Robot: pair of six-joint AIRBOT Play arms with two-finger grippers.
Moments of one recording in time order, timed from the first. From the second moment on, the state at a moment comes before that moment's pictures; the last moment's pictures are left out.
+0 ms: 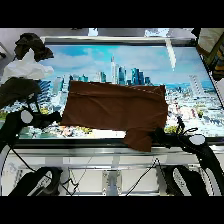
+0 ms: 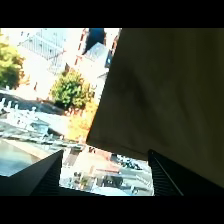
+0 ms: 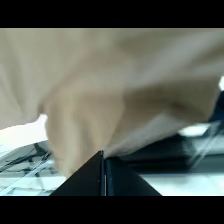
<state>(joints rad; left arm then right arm) 0.11 -0.92 0.62 1.40 -0.89 -1.73 -0.24 -0.68 0.20 -0.75 0.99 1.47</state>
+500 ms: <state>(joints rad) 0.33 -1.09 0.62 1.04 -1.02 -1.56 -0.24 -0.64 0.32 -0.85 1.05 1.52</state>
